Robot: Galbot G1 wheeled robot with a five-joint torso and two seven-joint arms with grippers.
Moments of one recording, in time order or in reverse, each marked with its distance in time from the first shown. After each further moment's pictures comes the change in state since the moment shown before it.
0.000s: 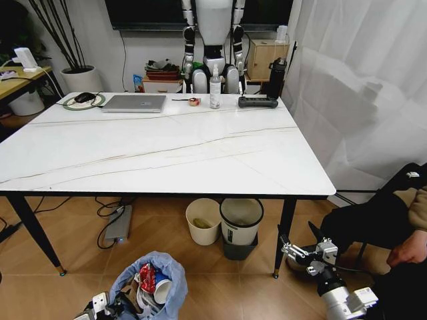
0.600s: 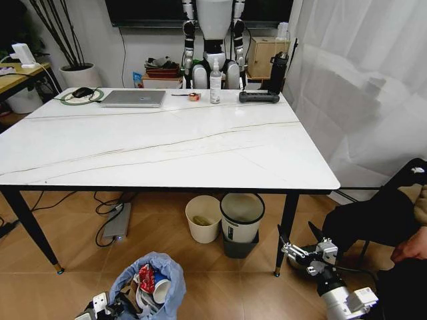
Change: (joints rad) left arm -0.026 -0.013 -0.003 0.034 0.014 -0.004 0.004; right arm 0.000 0.000 0.000 0.000 0.000 0.000 0.000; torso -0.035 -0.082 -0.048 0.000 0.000
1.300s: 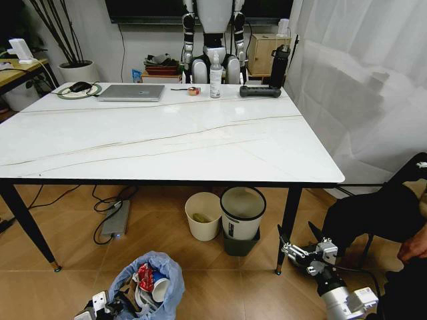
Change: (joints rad) left arm -0.019 0.007 -0.003 0.024 0.002 -0.003 0.001; right arm 0.000 0.000 0.000 0.000 0.000 0.000 0.000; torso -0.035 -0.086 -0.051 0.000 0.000
